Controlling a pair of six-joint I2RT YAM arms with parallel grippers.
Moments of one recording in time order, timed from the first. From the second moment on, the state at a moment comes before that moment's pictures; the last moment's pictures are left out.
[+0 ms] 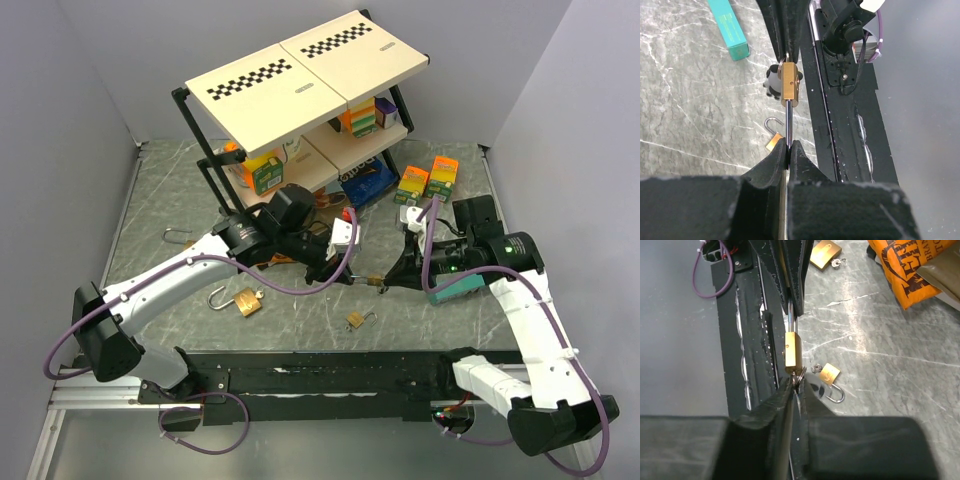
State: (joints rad) left arm -0.90 1.43 1.36 -0.54 0.76 0.36; right arm 0.22 0.99 1.19 -1.20 -1.00 -0.72
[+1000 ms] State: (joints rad) left arm -0.84 1.42 1.30 -0.57 0.73 0.40; right arm -0.36 1.32 1.20 -1.19 -0.86 -0.92
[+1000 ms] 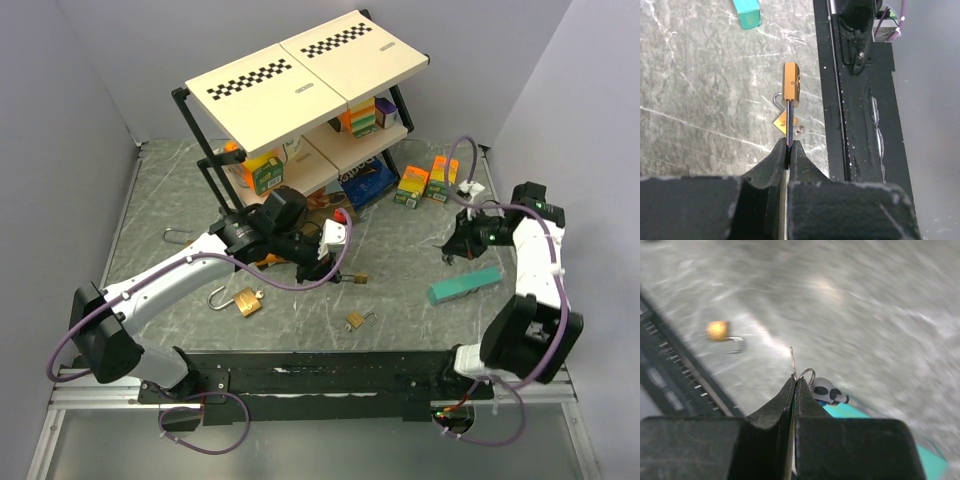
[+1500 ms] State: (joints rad) left arm -0.84 1.46 1.30 -0.56 0.71 0.40; right arm -0.46 1.74 1.37 -0.89 -0.55 -0.69
